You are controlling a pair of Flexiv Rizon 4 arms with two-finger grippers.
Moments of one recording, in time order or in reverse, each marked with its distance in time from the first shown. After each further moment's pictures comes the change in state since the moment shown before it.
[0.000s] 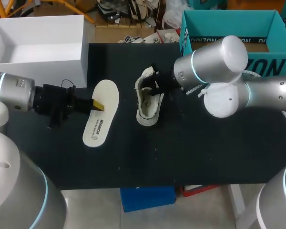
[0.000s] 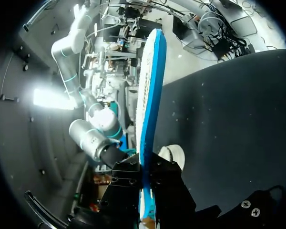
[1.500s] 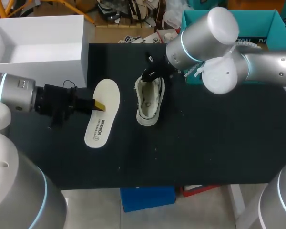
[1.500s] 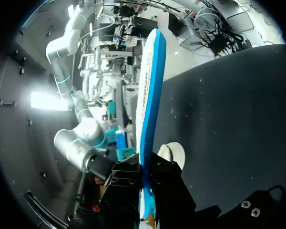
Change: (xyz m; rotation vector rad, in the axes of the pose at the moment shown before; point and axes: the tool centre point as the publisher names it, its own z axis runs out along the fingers) left arm 0.000 0.001 0.004 -0.020 0.015 0.036; right arm 0.032 0.005 -0.014 -0.045 -0.122 -0.140
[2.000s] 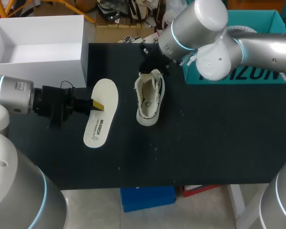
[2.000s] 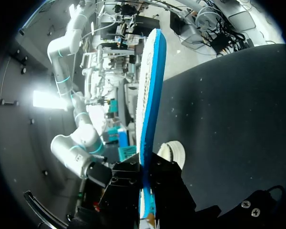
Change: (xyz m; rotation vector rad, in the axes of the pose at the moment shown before) left arm 0.001 0.001 -0.005 -0.017 -0.021 -0.003; right arm 0.024 0.018 0.006 -0.049 -0.054 -0.074
